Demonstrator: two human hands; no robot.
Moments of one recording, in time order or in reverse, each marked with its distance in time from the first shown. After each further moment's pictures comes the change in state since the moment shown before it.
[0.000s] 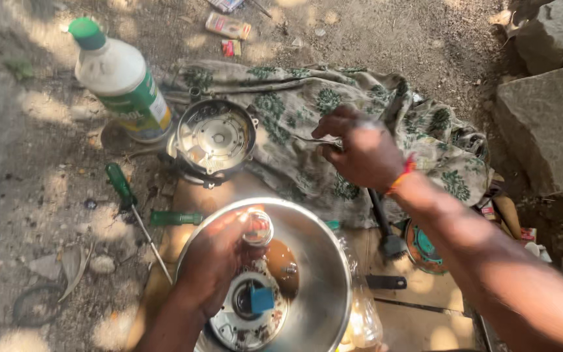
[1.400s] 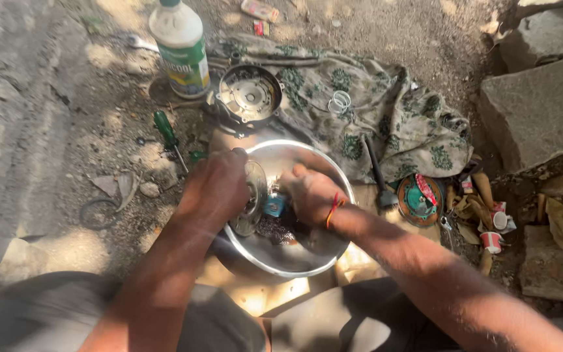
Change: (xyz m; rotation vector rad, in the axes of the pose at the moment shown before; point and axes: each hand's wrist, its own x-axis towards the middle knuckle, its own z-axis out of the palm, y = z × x) left_hand -0.092 0.047 -0.020 1.722 0.217 0.526; right_hand -0.100 -0.145 0.107 -0.397 -0.550 0.068
